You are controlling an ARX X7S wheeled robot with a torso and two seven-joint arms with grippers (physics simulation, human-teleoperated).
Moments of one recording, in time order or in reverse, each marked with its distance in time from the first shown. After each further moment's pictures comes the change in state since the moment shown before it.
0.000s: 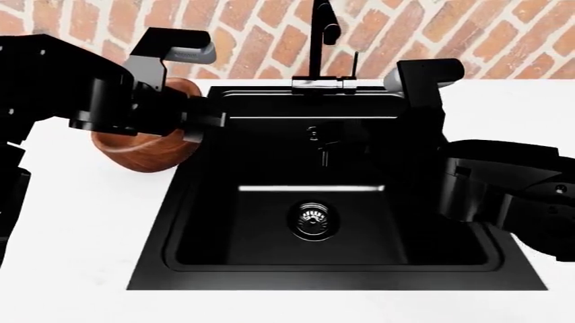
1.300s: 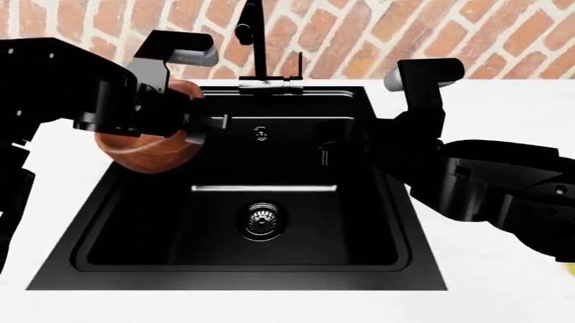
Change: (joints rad) left arm -0.002 0.006 0.032 -0.017 0.007 0.022 0.031; right arm -0.012 -0.001 0.017 -0.001 -0.006 0.000 -0.005
